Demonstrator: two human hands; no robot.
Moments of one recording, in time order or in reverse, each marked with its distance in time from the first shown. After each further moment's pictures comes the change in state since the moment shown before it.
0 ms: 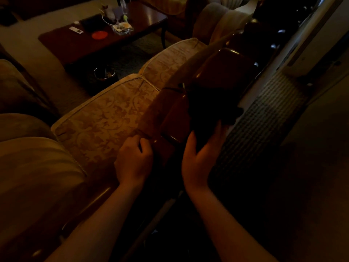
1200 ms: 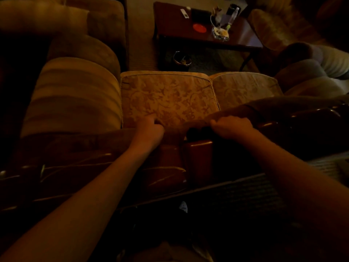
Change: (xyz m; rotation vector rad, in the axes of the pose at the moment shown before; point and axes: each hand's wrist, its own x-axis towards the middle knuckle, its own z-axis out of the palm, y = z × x) left_hand -0.015 -0.068 -0.092 -0.476 0.010 -0.513; right_hand 0.057 -0.072 0.092 -1.273 -1.423 -0.632
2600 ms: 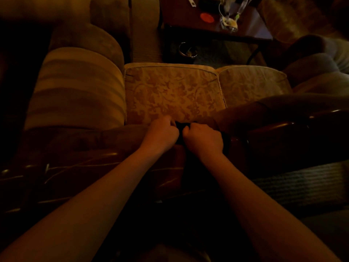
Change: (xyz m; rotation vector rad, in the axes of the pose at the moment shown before) left_hand 0.004 -0.001 0.006 0.191 -0.127 0.016; right_hand -0.032 -0.091 0.033 0.223 0.226 -0.178
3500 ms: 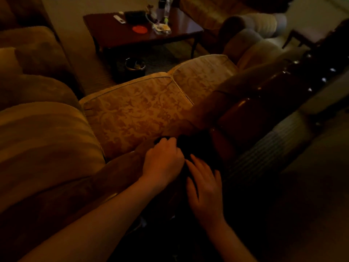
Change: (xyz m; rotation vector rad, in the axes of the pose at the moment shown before) left_hand -0.019 0.003 0.011 0.526 -0.169 0.479; right_hand -0.116 -0.030 0.077 0.452 0.682 0.202
